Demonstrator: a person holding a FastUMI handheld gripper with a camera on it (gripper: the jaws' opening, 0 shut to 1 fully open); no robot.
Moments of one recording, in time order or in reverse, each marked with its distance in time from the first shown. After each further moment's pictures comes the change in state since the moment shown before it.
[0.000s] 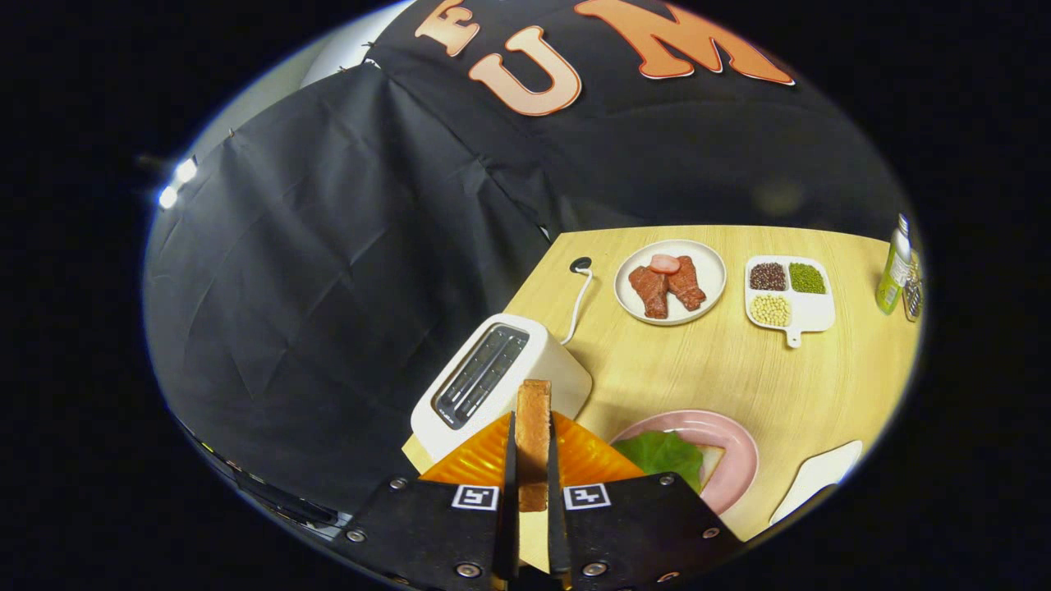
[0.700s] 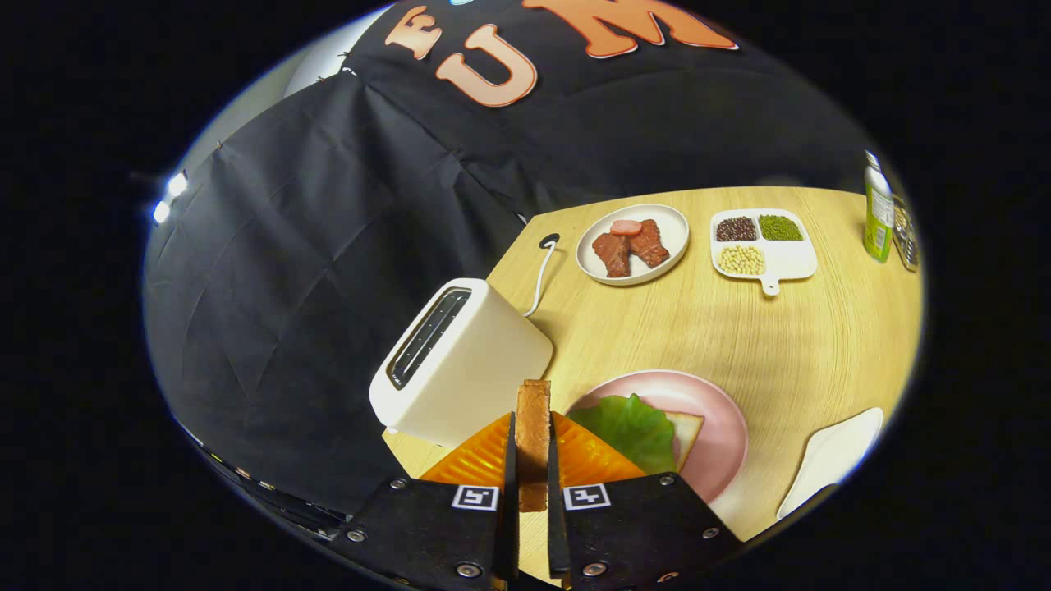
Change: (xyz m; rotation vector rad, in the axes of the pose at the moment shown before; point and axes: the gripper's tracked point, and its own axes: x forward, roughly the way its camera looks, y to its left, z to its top) arm 0.007 -0.063 -0.053 0.080 0.010 -0.014
